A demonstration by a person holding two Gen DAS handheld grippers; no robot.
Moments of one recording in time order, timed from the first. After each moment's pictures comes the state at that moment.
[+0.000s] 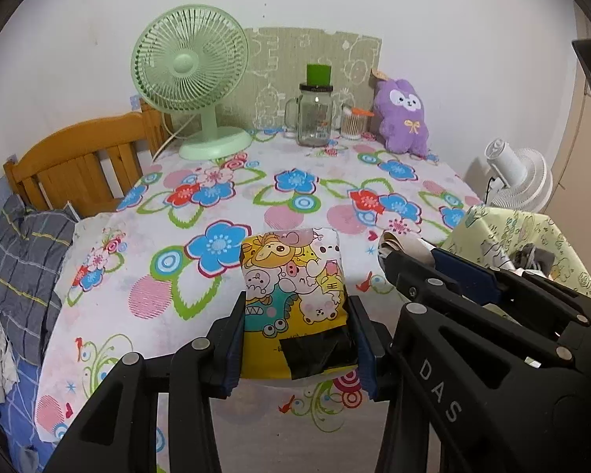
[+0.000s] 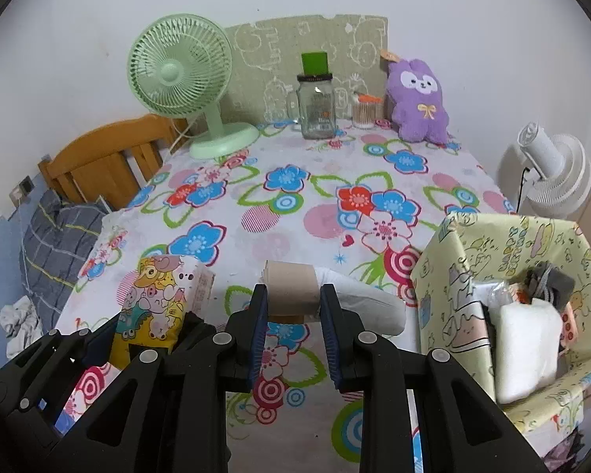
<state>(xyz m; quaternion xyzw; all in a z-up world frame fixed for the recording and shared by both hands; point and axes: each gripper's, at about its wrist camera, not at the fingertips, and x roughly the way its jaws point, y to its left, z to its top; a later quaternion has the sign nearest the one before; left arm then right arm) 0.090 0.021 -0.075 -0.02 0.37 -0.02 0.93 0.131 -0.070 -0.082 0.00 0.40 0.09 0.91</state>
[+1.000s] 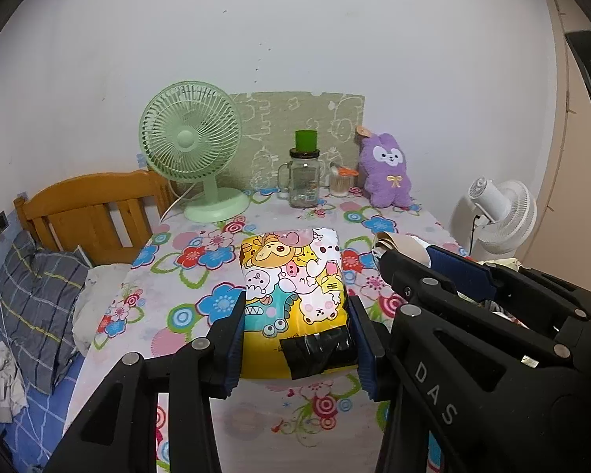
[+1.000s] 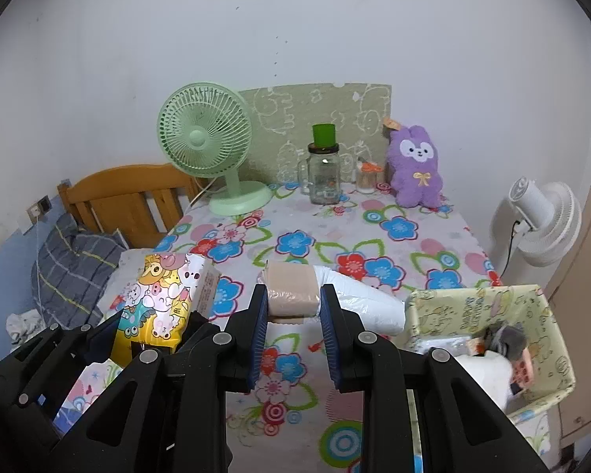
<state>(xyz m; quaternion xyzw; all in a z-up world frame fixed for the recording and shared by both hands) 0.065 0.004 -0.013 0.00 0.30 -0.02 0.96 0.106 -0.083 -0.008 -0.01 0.32 0.11 0.94</state>
